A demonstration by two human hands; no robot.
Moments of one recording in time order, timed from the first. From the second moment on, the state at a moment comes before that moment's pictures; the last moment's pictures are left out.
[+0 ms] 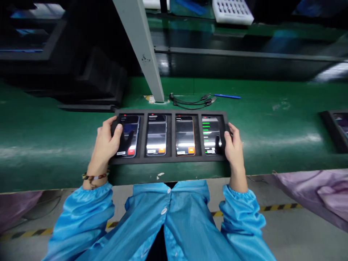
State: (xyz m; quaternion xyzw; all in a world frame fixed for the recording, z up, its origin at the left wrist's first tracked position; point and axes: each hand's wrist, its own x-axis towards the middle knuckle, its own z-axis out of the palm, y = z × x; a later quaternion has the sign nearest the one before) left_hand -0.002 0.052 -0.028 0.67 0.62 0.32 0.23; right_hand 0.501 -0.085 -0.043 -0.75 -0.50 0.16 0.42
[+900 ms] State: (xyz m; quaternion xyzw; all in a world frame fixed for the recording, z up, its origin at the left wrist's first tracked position) left_hand -0.030 -0.001 -0.004 0.70 0.63 0.25 0.21; right_hand 0.448 -0.145 -0.011 -0.70 -0.60 0.11 0.37
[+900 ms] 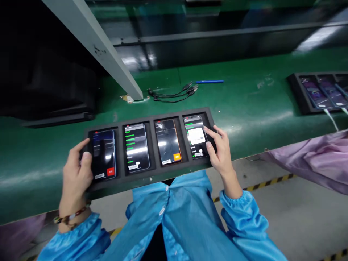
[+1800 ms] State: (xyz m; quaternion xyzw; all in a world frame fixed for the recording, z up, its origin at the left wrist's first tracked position) left_hand -0.025 0.000 -0.008 0.66 0.64 0.33 0.20; right_hand 0.373 -0.131 0.000 -0.63 -0.70 0.10 0.33
